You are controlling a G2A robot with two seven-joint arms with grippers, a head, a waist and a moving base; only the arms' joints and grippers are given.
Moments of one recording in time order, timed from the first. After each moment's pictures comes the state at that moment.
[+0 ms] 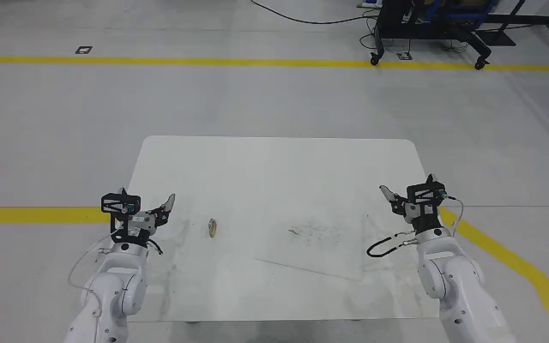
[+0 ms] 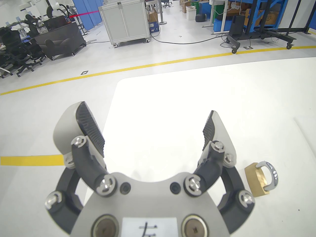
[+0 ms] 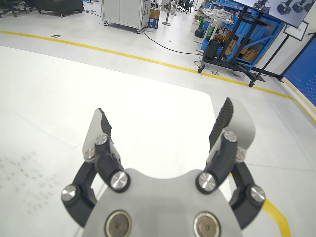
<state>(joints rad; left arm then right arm) 1.73 -1.15 -1.60 -1.80 1.33 0.00 0.00 -1.73 -1.15 1.60 -1.80 -1.33 0.00 0.00</state>
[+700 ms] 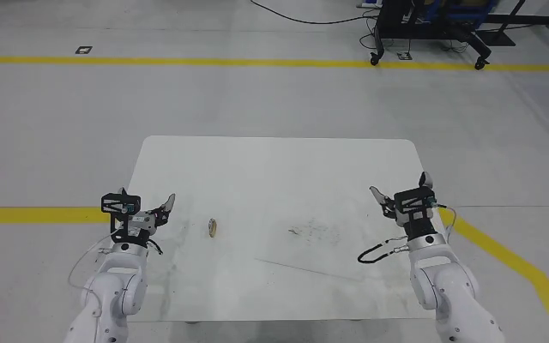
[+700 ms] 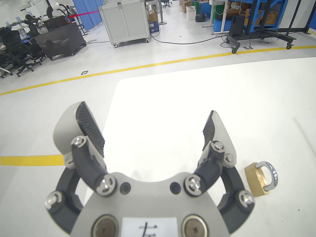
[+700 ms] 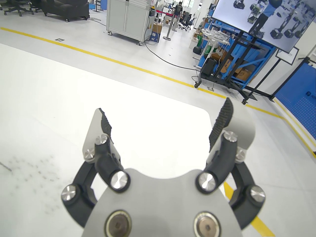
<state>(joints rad) 1.73 -1.15 -1.60 -1.80 1.33 0.00 0.00 -1.81 -1.16 1.54 -1.99 -1.47 0.05 0.01</state>
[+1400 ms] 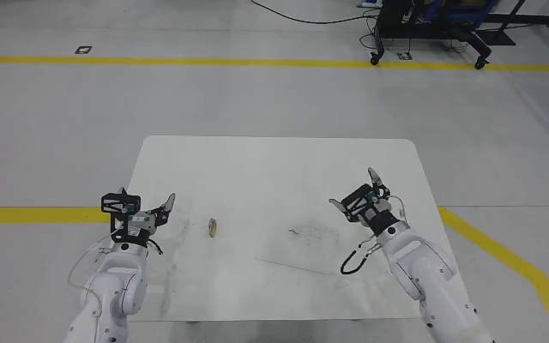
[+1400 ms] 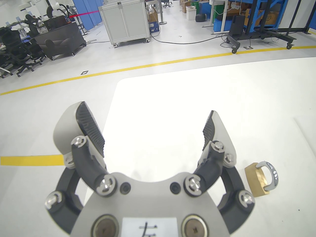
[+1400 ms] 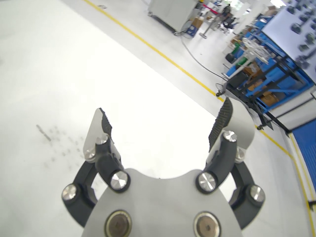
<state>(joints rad) 1.73 -1.15 -1.60 -1.80 1.33 0.00 0.00 -1.61 -1.15 1.37 -1.93 -1.63 -0.25 0.22</state>
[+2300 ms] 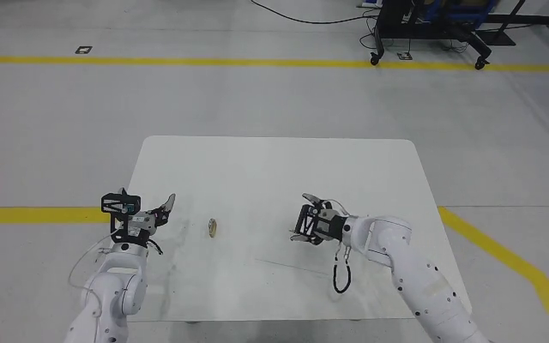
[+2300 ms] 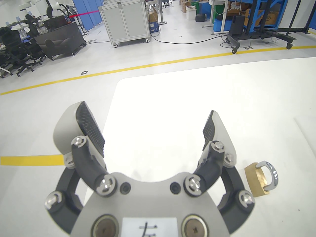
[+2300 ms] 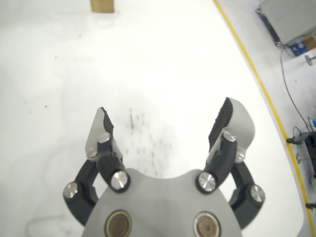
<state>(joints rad) 1.73 -1.15 -1.60 -1.80 1.33 0.00 0.00 -1.36 -1.16 1.16 -1.70 -1.56 -0.76 0.32</state>
